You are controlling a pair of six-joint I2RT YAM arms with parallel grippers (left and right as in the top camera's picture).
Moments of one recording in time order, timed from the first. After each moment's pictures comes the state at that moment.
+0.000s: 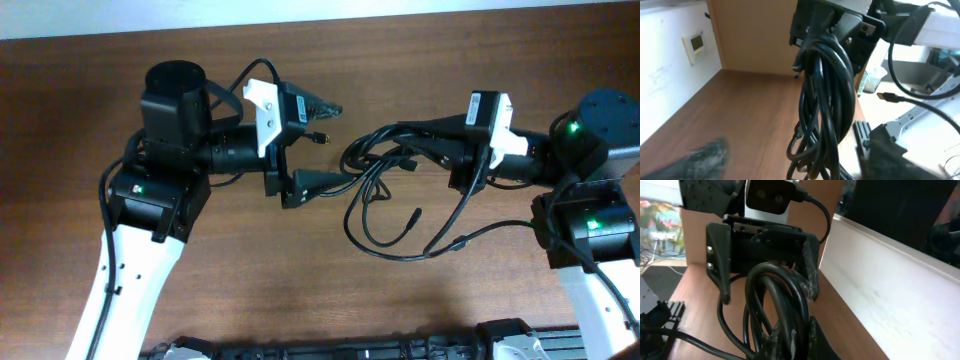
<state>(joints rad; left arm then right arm) -0.31 1.29 1.37 -0.46 1.16 0.33 0.06 1.04 1.14 -0.16 -1.20 -0.28</state>
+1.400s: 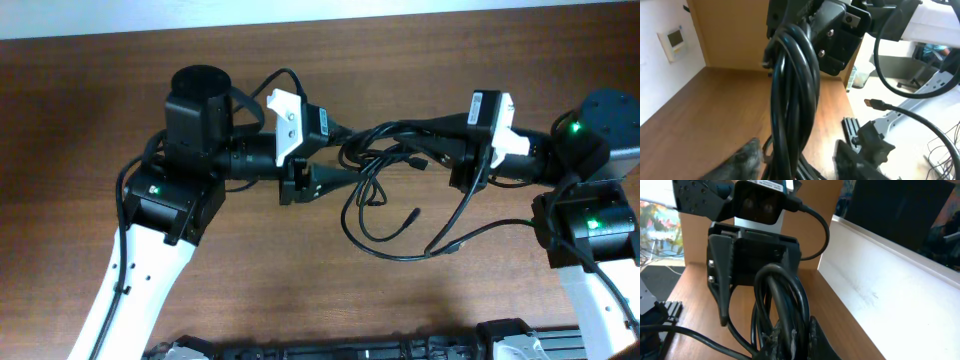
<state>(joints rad) -0.39 1.29 1.37 -0.49 1.14 0.33 0.06 1.04 1.14 -0.14 -1.20 -0.28</state>
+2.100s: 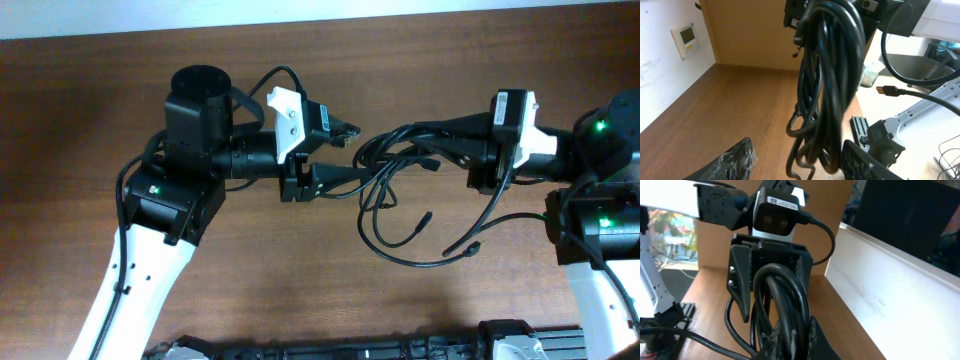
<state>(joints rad) -0.39 1.29 1.37 -0.48 1.09 0.33 -0.04 1.04 1.14 -0.08 -1.35 -0.21</state>
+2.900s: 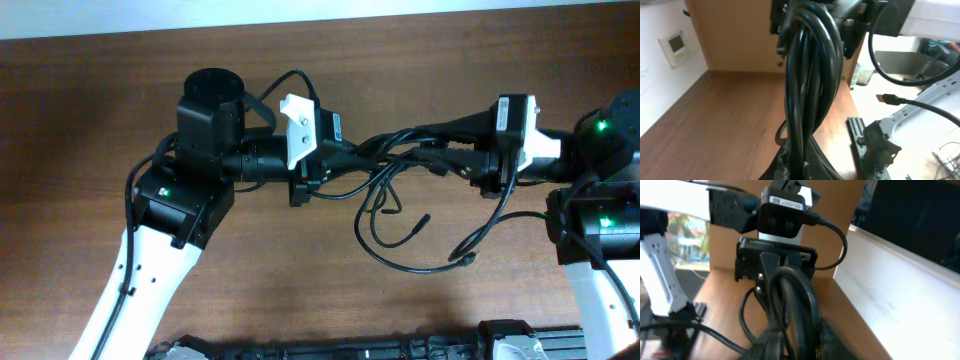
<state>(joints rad) -0.44 1.30 1.37 -0.45 1.08 0.34 -0.04 1.04 1.14 -0.07 -1.41 -0.21</state>
